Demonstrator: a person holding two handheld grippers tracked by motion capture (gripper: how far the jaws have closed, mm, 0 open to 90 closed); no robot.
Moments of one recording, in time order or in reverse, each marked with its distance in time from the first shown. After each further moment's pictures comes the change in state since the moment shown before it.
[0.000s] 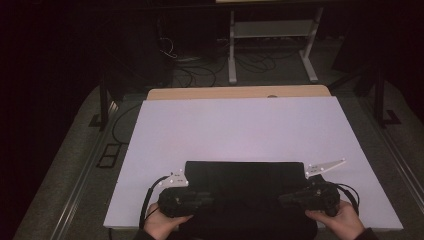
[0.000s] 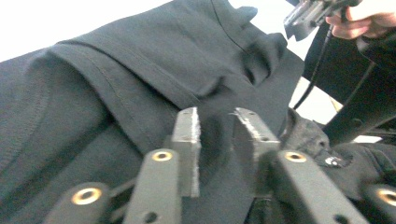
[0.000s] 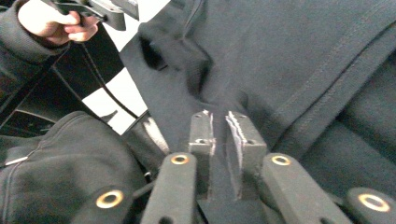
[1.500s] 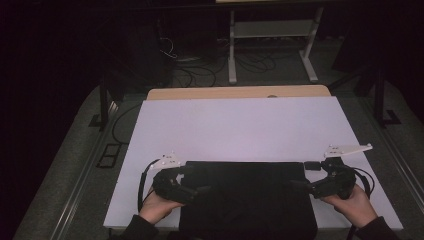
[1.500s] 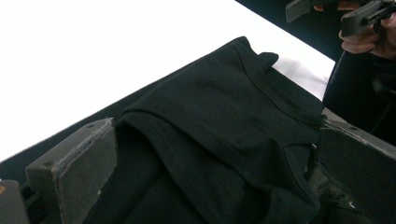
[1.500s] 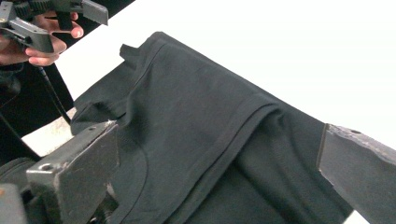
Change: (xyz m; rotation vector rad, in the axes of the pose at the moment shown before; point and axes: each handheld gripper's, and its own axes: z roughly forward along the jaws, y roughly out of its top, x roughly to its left) left arm 0.023 0.037 -0.012 -0.080 0.042 0.001; right arm -0.014 0.026 -0.043 -0.173 -0.183 -0.060
